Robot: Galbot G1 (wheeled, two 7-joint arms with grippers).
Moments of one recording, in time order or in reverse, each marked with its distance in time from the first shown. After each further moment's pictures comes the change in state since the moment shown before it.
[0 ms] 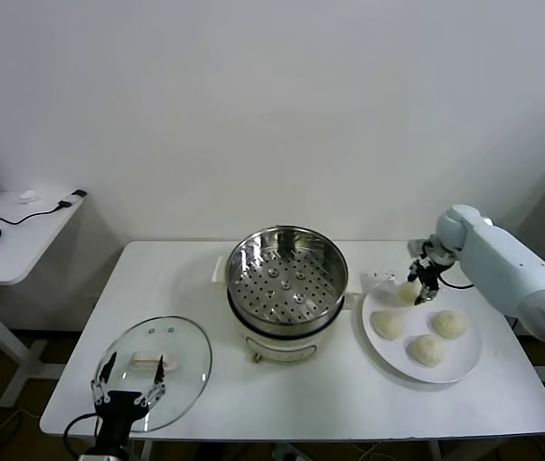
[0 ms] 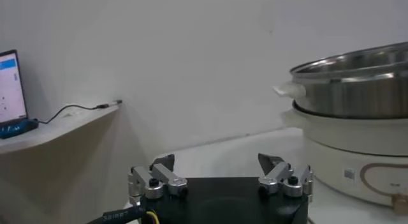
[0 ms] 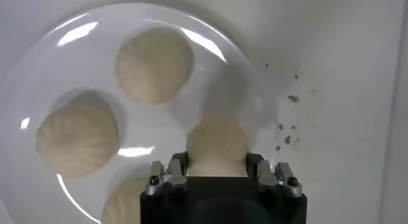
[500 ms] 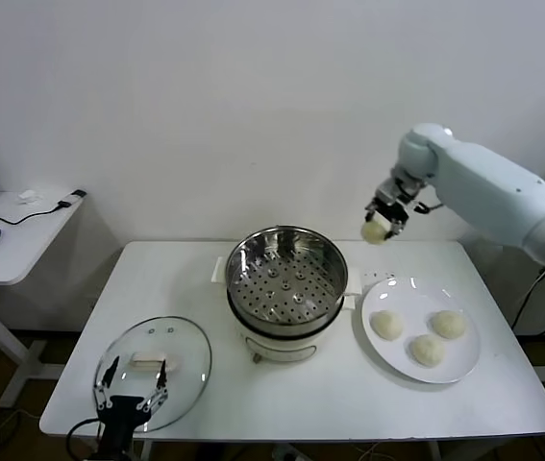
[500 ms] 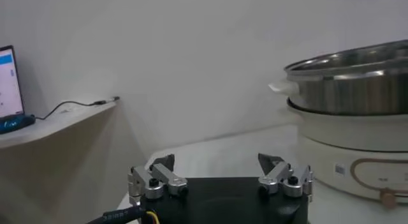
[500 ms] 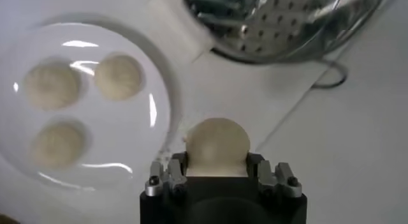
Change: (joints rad) left arm 0.025 -0.008 0.007 -0.007 0.003 -0.008 -0.002; right arm 0.342 0.120 -0.244 0.276 -0.012 0.321 0.019
